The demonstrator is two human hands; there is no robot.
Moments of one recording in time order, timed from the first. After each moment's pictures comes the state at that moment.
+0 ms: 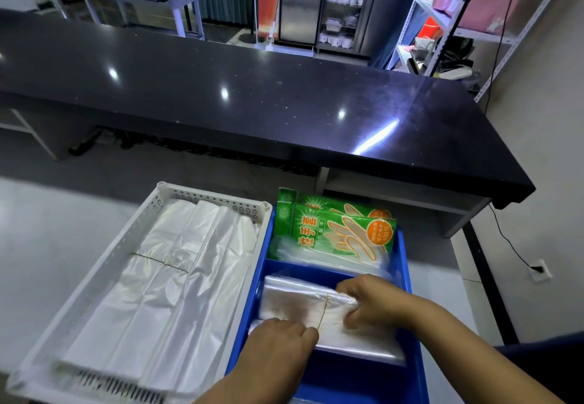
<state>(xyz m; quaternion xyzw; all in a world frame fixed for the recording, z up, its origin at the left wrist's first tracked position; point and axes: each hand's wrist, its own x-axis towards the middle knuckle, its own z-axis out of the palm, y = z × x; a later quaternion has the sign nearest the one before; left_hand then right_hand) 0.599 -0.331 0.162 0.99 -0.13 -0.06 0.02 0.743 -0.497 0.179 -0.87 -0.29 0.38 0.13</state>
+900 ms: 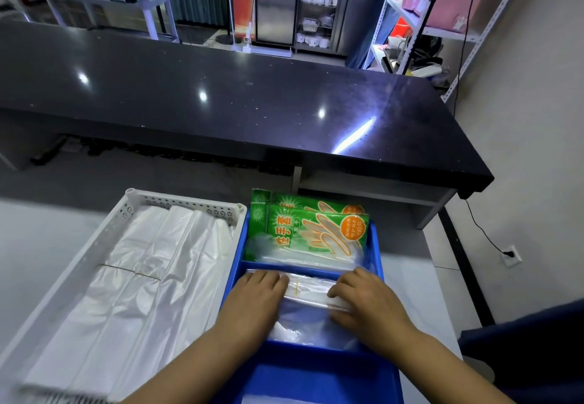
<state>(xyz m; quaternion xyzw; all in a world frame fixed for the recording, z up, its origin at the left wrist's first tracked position) 0.648 -0.321 0.148 0.99 -0.11 0.02 0.05 0.707 -0.530 0.179 -0.93 -0.37 0.03 0.08</state>
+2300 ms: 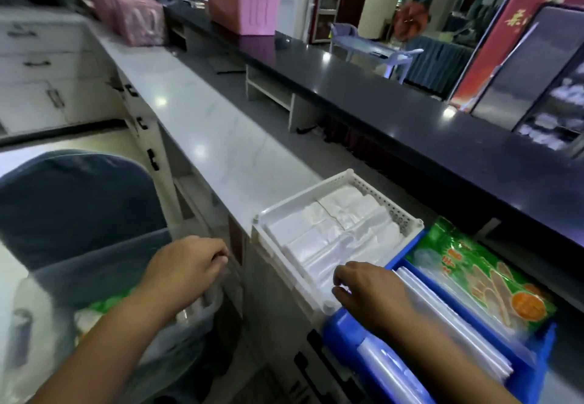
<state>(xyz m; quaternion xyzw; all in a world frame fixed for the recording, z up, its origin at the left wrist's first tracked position) 0.317 -0.210 0.220 0.89 0.41 0.13 0.13 0.575 -0.368 0.219 -0.76 -0.65 0.03 0.04</state>
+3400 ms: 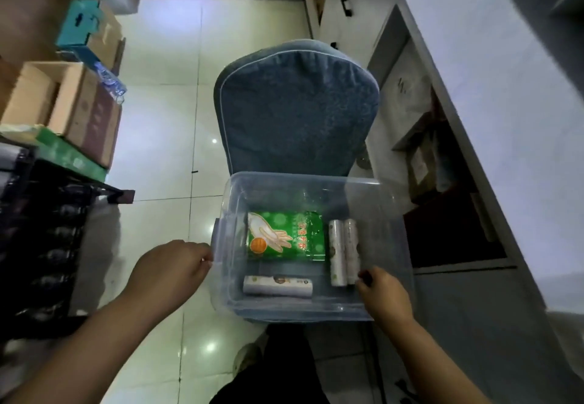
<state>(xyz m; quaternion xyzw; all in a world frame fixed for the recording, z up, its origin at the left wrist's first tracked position) -0.066 -0.073 0.054 0.72 0.67 -0.05 0.18 0.282 -0.079 -0.009 -0.77 -0.55 0.31 -0.01</state>
